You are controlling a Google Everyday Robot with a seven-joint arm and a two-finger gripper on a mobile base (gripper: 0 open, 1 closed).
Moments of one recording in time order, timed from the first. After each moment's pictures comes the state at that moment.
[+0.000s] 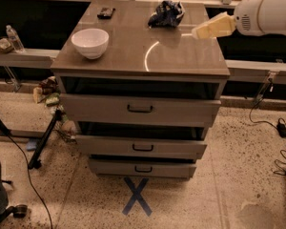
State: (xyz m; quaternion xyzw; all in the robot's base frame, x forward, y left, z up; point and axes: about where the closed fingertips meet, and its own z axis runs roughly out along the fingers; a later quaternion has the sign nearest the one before) arm 0.686 -0.211 1.001 -0.30 0.77 0.03 0.56
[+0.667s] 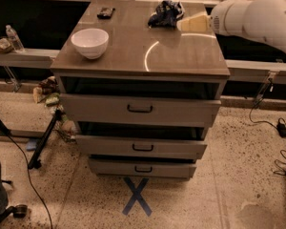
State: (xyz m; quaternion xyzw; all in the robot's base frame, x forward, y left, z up) arm 0.784 -0.200 0.966 -0.21 0.77 0.04 0.60
